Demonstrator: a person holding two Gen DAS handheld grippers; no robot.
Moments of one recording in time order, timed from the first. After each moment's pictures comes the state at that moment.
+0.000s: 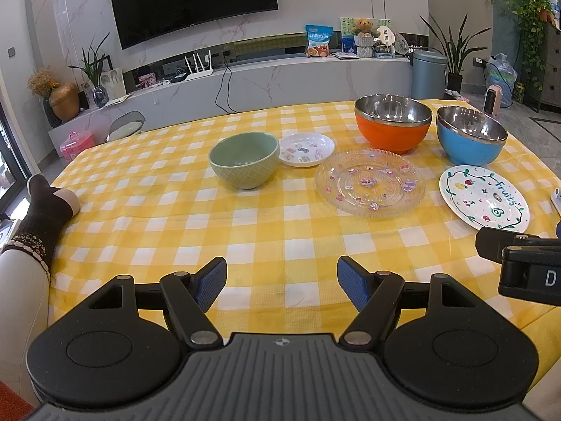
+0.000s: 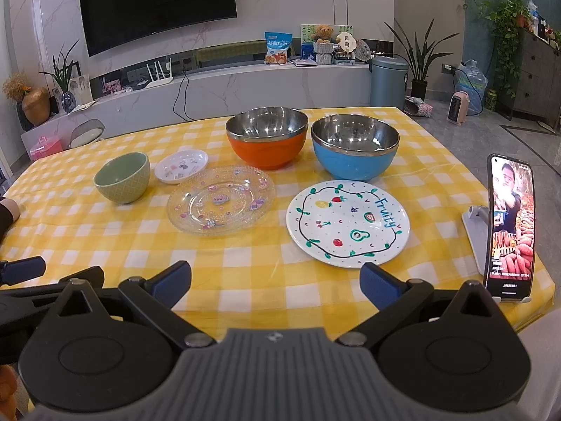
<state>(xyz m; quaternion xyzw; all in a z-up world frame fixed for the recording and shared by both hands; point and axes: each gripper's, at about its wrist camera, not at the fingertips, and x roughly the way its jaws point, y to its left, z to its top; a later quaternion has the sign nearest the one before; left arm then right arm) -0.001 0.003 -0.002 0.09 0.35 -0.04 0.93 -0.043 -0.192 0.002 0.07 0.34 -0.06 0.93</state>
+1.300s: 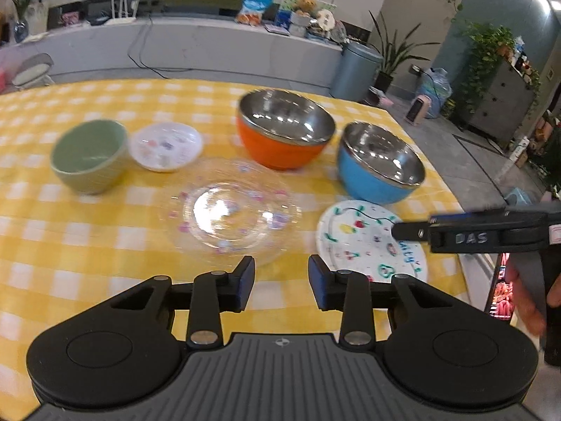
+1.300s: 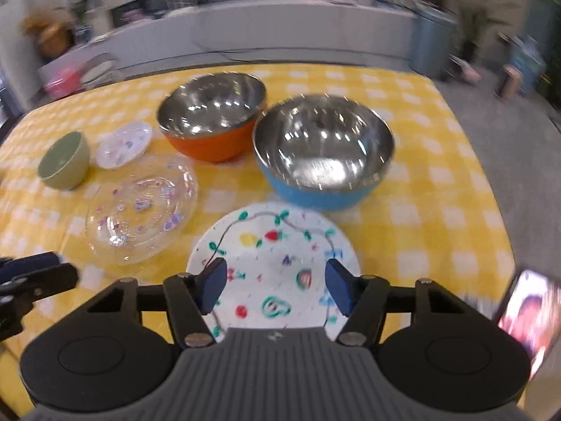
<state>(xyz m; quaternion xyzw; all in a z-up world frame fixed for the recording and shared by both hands) 0.082 -0.066 -0.005 -0.05 0.42 -0.19 0.88 0.099 -0.329 0.000 0.02 0.45 0.08 0.89</state>
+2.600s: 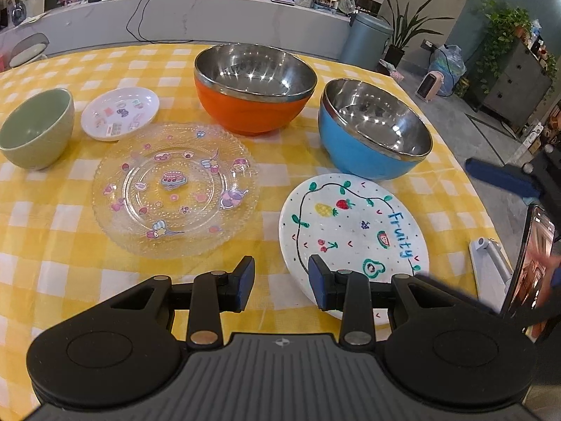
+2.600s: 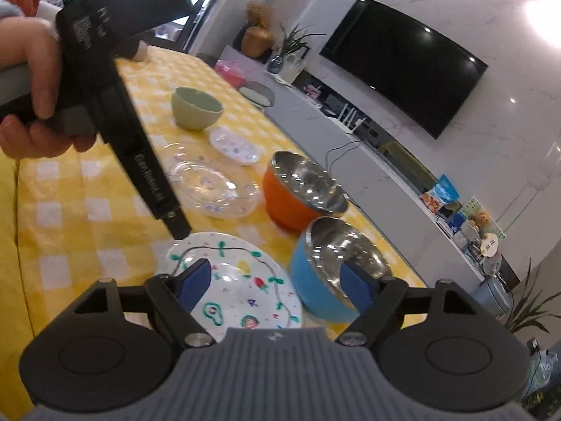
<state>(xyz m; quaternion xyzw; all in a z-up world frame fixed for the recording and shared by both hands) 0.097 -0.128 -0.035 -0.04 0.46 -0.17 0.87 0.026 -0.335 -0.018 -0.32 0.20 0.28 0.89</state>
